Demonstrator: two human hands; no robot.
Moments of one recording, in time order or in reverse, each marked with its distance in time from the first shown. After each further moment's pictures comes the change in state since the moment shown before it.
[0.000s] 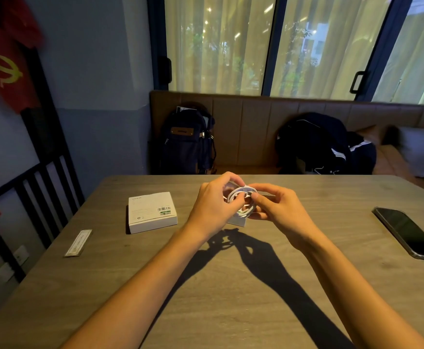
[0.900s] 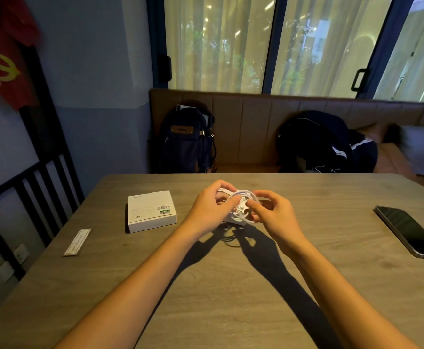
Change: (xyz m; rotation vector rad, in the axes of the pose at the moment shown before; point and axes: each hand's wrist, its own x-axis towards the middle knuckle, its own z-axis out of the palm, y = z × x) left_hand 0.000 -0.019 0.001 -0.233 -0.146 -0.305; right_hand 0.009 0.043 0.008 -0.061 0.185 0.011
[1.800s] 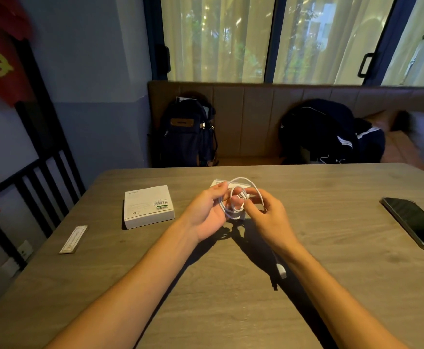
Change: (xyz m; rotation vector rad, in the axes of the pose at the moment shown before) left_hand 0.002 0.003 0.006 -1.008 -0.083 -0.465; right_hand -0.013 0.006 0.008 0.043 -0.101 -0.133
